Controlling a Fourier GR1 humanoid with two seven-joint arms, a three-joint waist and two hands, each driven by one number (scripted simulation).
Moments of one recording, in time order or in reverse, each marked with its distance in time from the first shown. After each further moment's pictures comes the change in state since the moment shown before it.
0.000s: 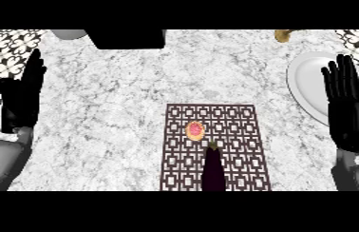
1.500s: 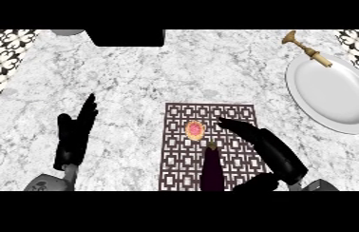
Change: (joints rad) left arm 0.204 -0.216 -0.133 -0.067 0.027 -0.029 0.064; right arm -0.005 -0.112 0.547 -0.042 0.494 0.240 0.119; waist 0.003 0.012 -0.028
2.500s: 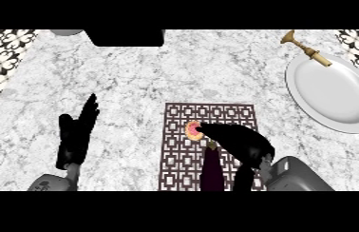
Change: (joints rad) left arm 0.008 -0.060 0.063 0.018 -0.057 -0.055 -0.007; right arm -0.223 0.119 0.076 0.011 0.080 0.507 0.532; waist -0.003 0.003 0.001
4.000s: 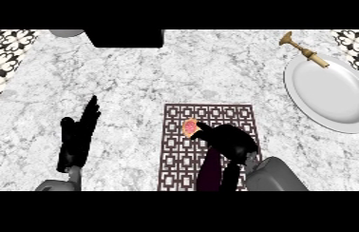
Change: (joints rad) left arm 0.047 -0.127 0.125 -0.049 -0.175 -0.113 0.044; right arm 0.070 0.200 -0.118 0.194 0.416 0.050 -0.310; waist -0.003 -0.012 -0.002
